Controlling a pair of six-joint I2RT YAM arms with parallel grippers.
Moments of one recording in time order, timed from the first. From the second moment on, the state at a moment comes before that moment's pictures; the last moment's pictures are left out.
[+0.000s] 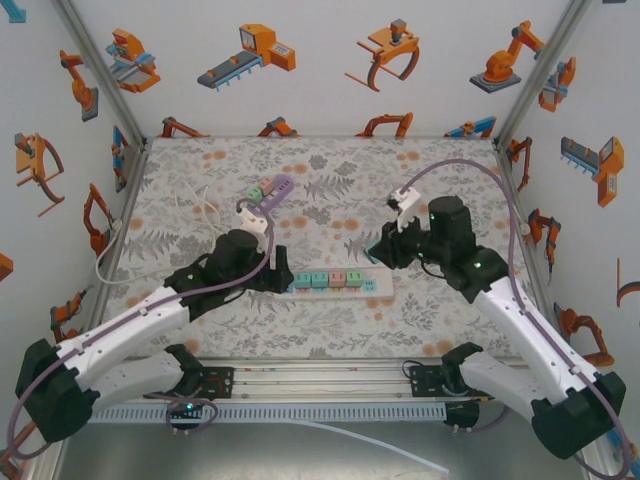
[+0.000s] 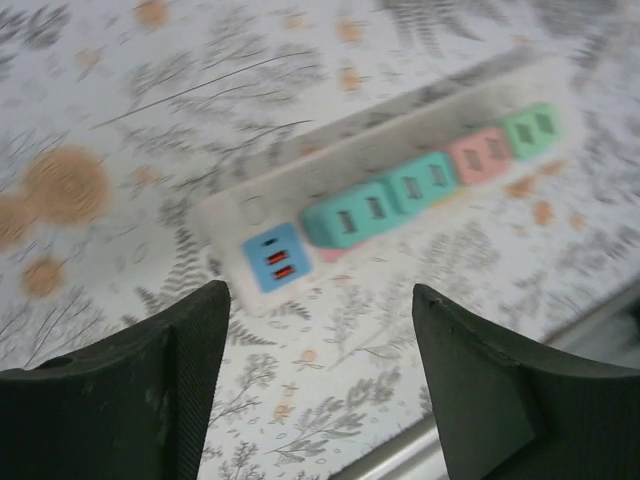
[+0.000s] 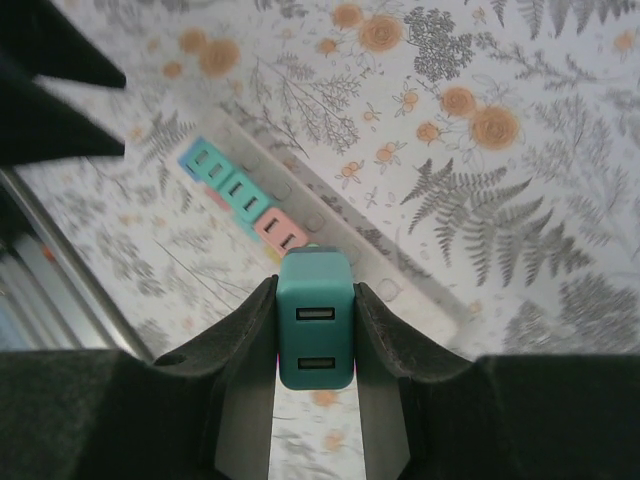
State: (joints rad) left arm -0.83 0.98 0.69 -0.32 -0.05 -0.40; right arm 0.47 0.93 0.87 -0.44 -0.40 0.05
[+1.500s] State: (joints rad) left arm -1.13 0.96 0.72 -0.26 0.32 0.19; right arm 0.50 0.76 0.18 -0.17 -0.24 0.91
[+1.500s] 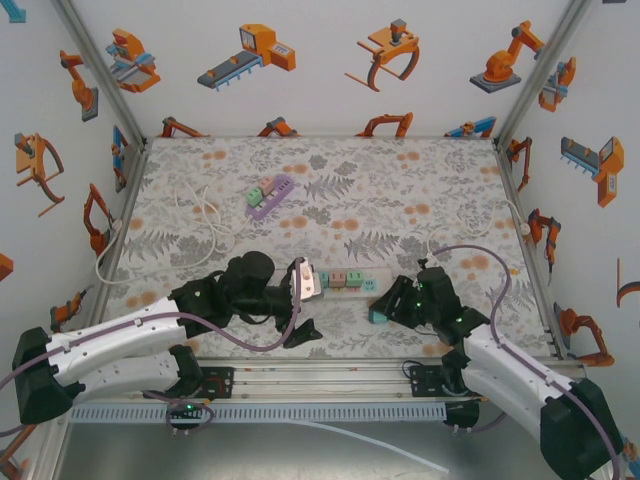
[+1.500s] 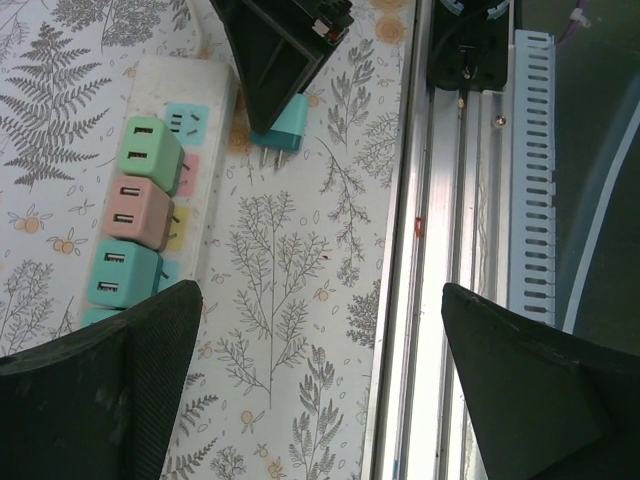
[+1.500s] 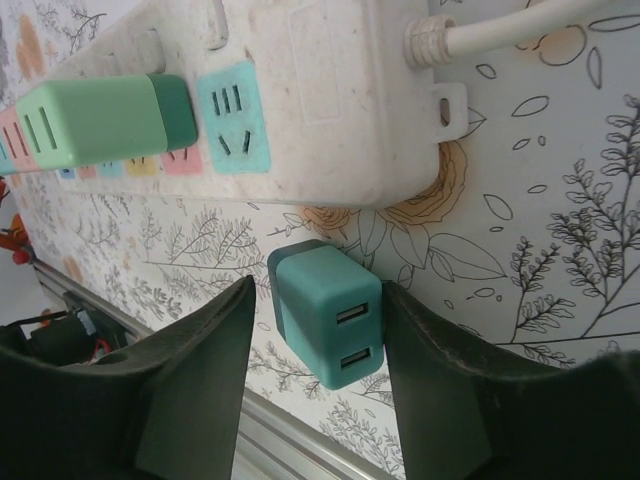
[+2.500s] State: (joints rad) left arm -1.11 0.84 0.67 -0.26 -0.34 -0.11; right arm 0.50 0.61 0.44 -0.10 -0.28 -0.18
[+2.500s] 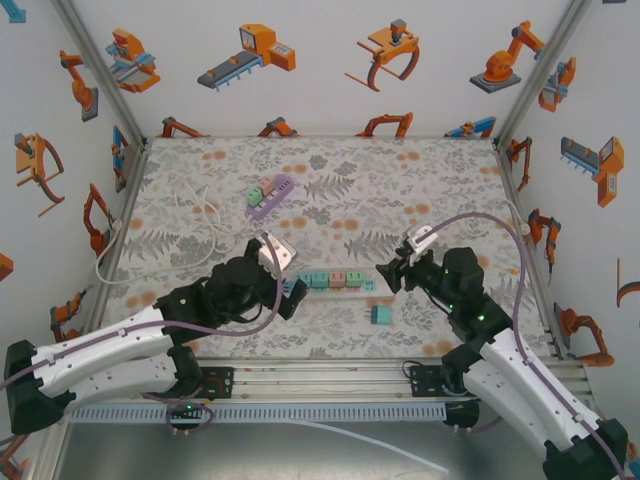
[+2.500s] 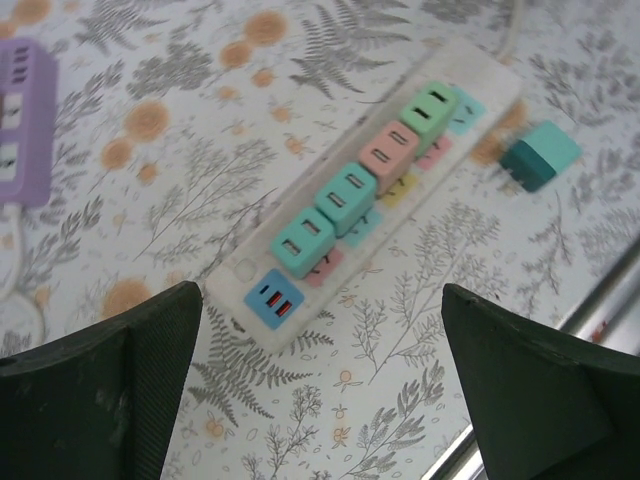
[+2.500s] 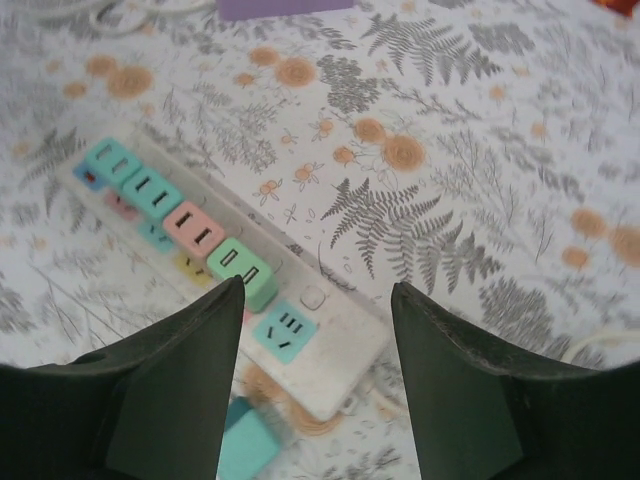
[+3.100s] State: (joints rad) left arm -0.70 0.90 0.58 -0.42 -0.35 -0.62; right arm 0.51 1.10 0.72 -0.37 -0.66 -0.88
